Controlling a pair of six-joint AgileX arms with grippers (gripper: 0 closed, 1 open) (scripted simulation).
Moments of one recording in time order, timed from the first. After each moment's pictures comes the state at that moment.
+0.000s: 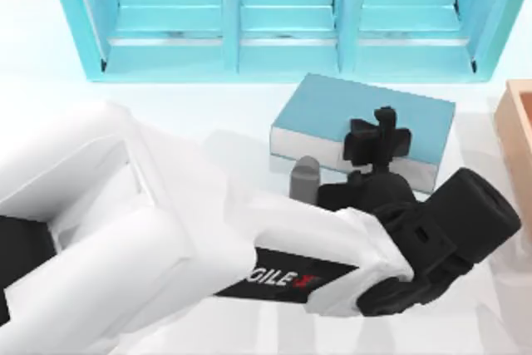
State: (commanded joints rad) left arm -1.15 2.14 1.27 0.15 -1.15 -2.19; right arm 0.00 0.00 0.00 0.00 0.00 0.00
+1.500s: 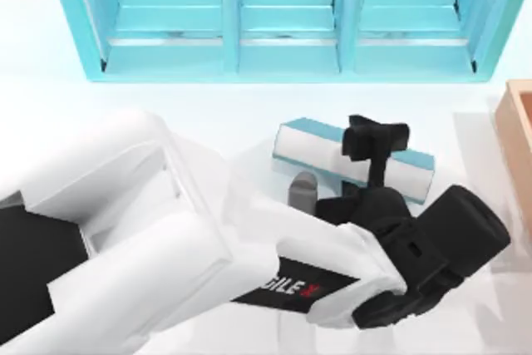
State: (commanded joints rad) left arm -1.15 2.18 1.25 0.22 -1.16 -2.19; right arm 0.00 0.00 0.00 0.00 0.00 0.00
